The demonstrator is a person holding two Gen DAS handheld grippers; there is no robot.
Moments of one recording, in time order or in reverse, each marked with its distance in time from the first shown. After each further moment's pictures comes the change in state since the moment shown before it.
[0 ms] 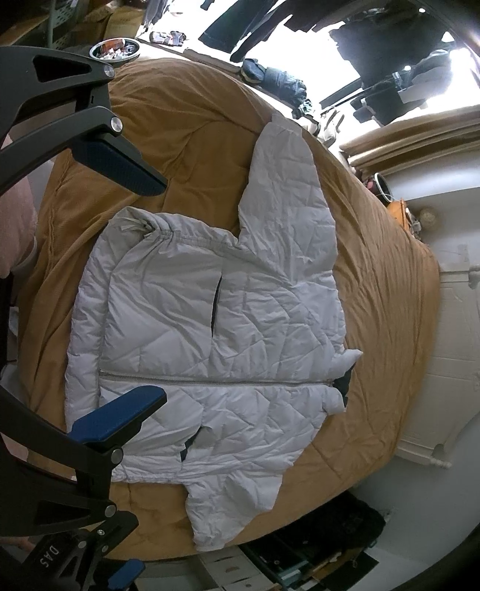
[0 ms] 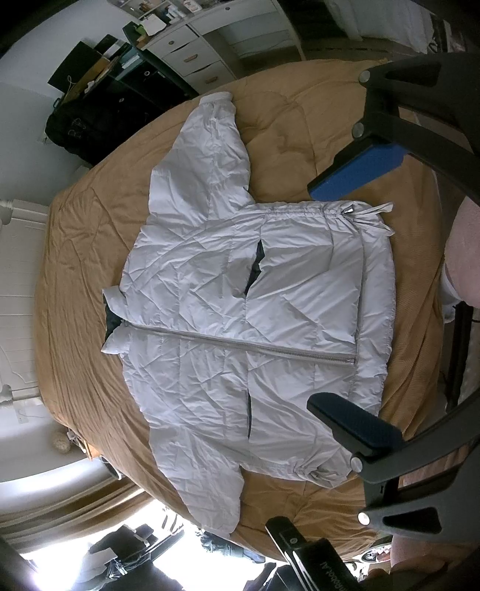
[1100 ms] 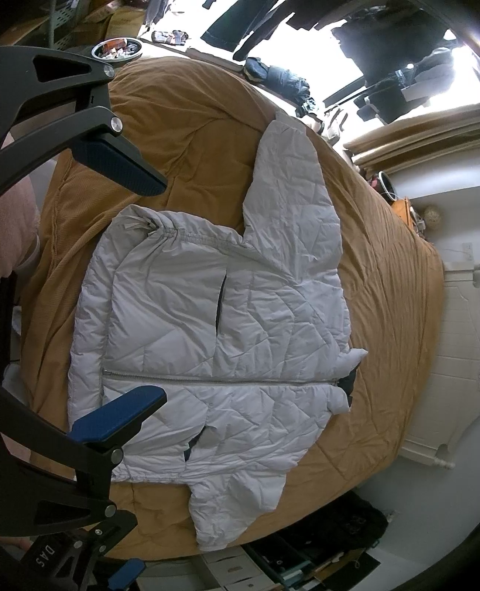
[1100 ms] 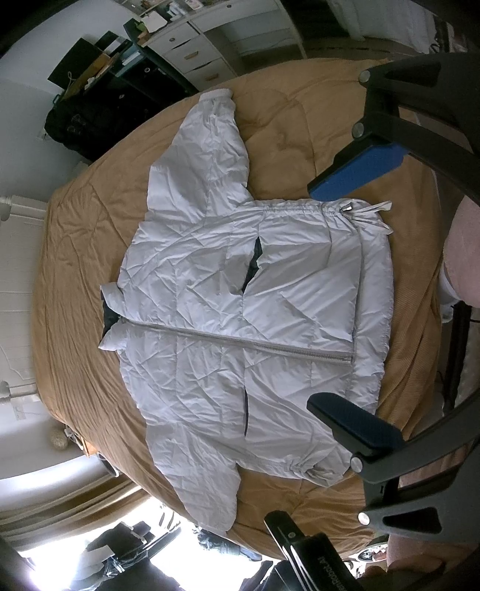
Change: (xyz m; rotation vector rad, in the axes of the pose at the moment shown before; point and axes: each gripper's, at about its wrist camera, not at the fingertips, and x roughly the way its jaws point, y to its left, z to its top) left arm 0.004 -0.002 -0.005 0.002 0.013 -0.004; right arm 0.003 0.001 -0.001 -0.004 0.005 0.003
